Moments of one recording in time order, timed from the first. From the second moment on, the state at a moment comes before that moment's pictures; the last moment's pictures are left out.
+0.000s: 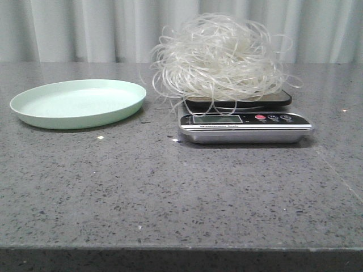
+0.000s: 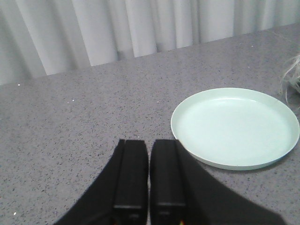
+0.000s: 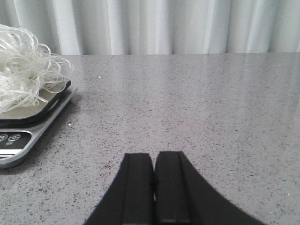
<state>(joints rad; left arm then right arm) -0.16 0.40 -0.46 0.00 0.33 0.16 0.00 -0.01 0.03 0.08 0.09 0.01</state>
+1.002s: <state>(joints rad) -0.16 0.34 -0.40 0.00 0.23 0.16 0.00 0.15 -0.46 0.08 0.08 0.01</state>
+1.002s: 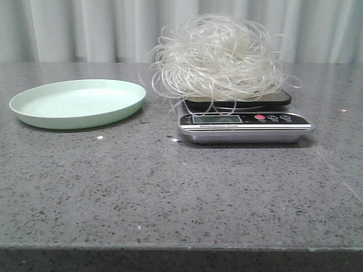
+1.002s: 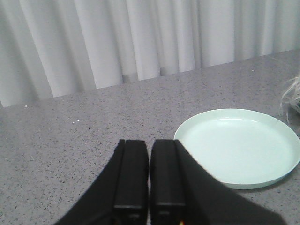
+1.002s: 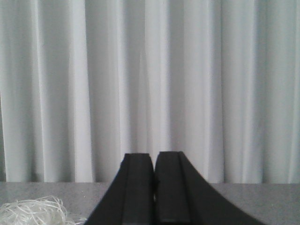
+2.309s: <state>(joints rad) -0.16 0.34 -0.40 0.00 0.23 0.16 0.35 1.61 -1.59 0.29 0.89 -0.32</state>
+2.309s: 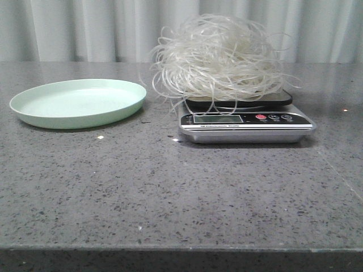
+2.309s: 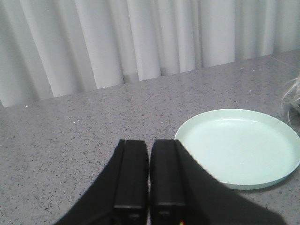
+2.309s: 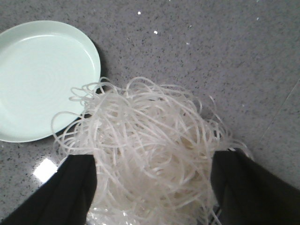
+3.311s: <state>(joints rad) -0.16 0.34 -0.40 0.00 0.23 0.16 0.35 1.82 -1.64 0.30 0.93 -0.32</state>
